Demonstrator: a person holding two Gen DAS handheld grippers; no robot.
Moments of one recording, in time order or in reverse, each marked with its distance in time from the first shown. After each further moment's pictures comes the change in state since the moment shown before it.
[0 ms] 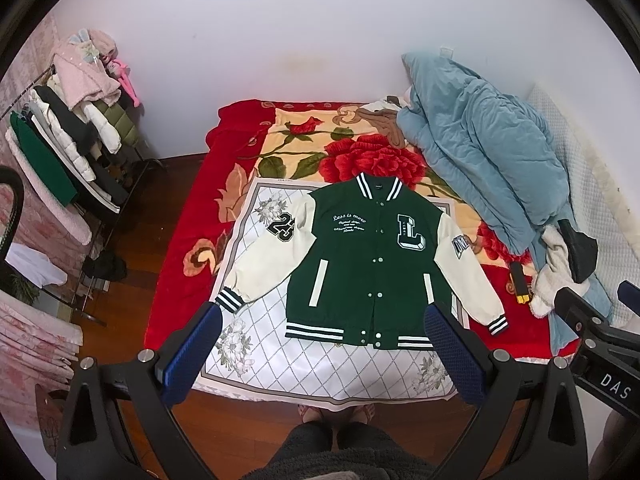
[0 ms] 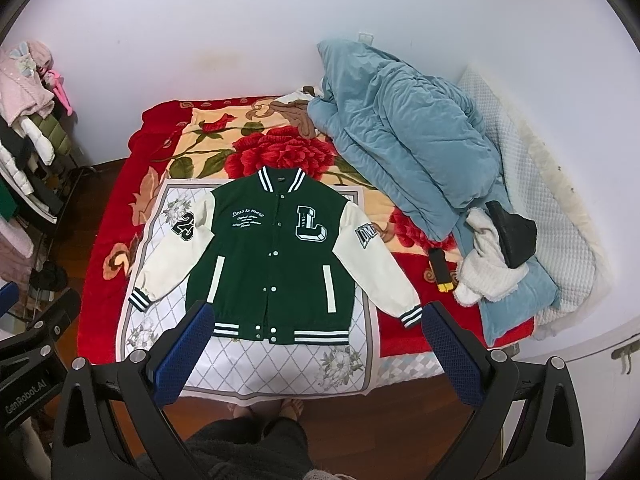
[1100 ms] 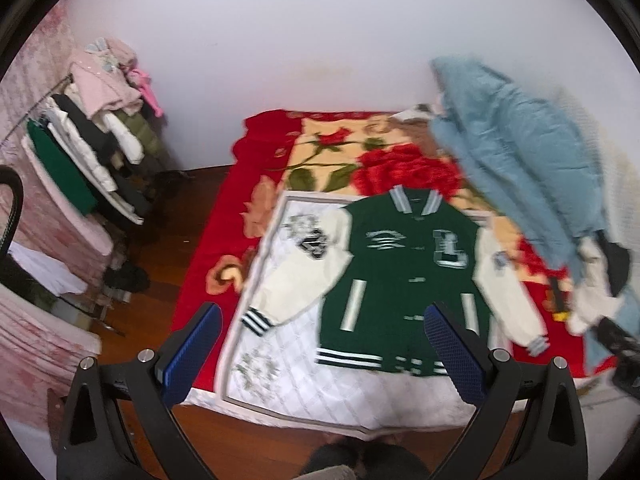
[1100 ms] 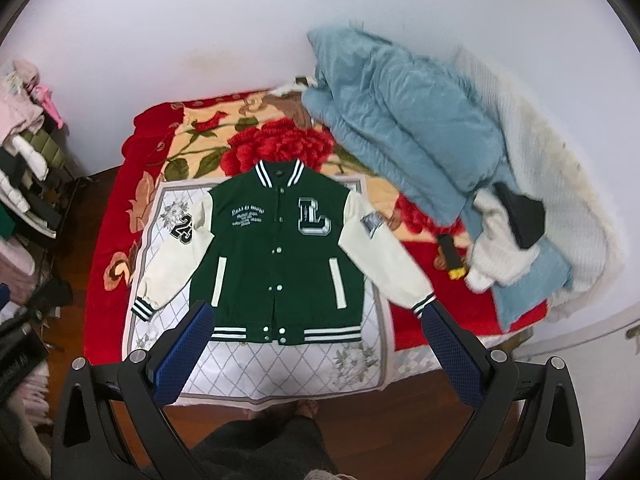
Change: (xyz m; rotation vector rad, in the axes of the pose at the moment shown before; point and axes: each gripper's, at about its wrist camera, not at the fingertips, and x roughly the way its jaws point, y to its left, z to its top) left arm 0.079 0.029 0.030 0.008 -0.049 0.141; right arm 0.067 -0.004 0.009 0.105 0.076 0.019
